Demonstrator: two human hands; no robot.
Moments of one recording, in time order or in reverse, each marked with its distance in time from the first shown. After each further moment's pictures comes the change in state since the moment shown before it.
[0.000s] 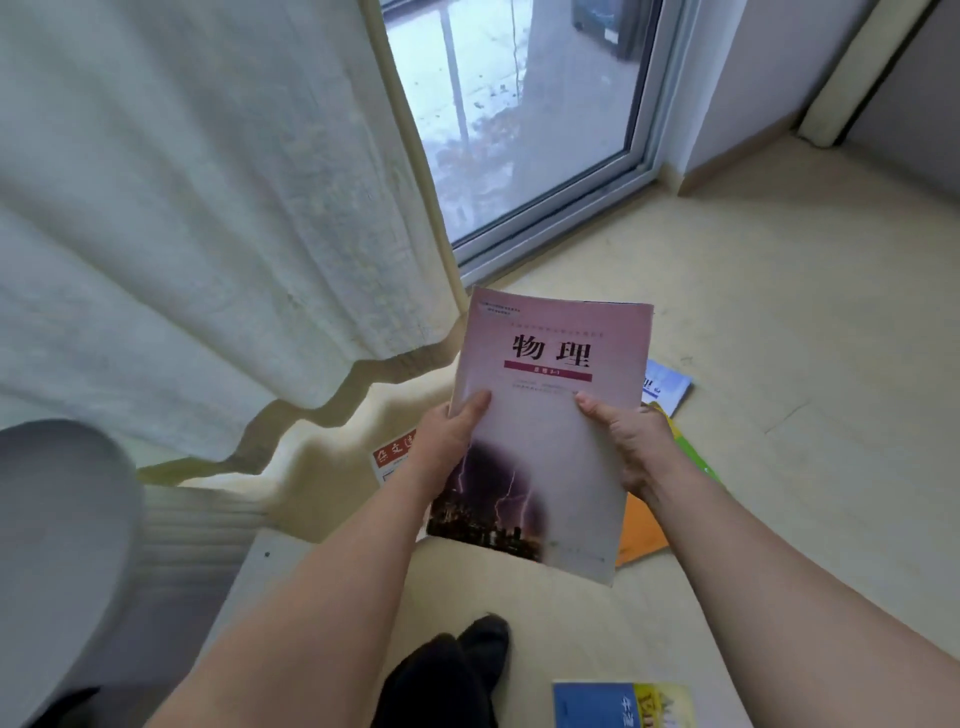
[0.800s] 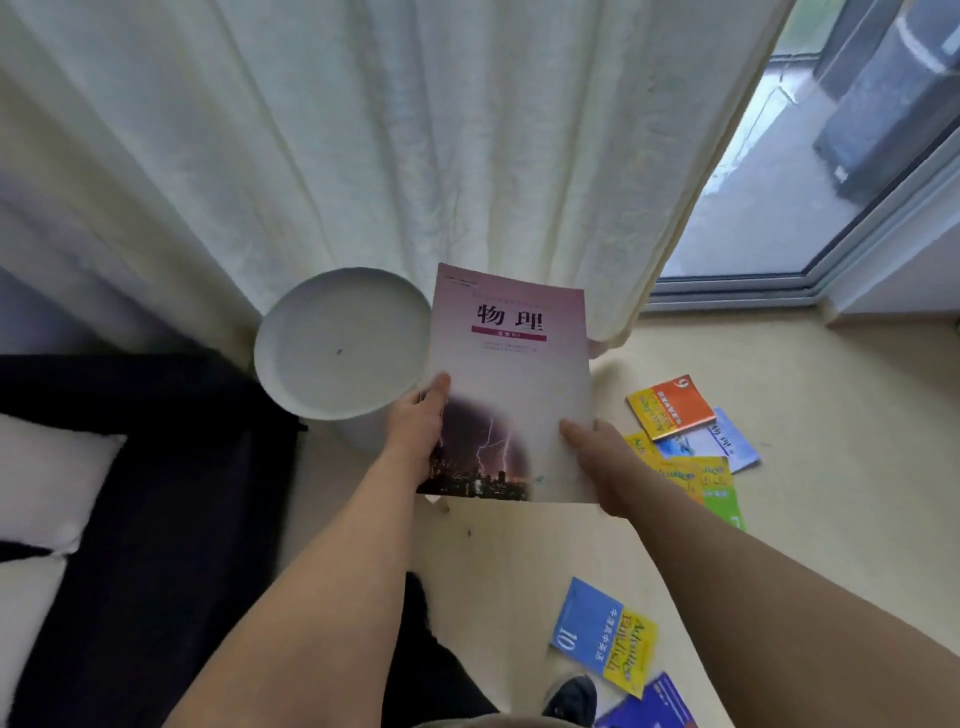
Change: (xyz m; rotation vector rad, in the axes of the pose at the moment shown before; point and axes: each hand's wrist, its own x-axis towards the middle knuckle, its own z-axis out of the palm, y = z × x) left_hand -0.517 0.052 -0.235 -0.527 0.611 -0.095; right_hand -0.485 0.012 0.174 -0.809 -0.375 0.085
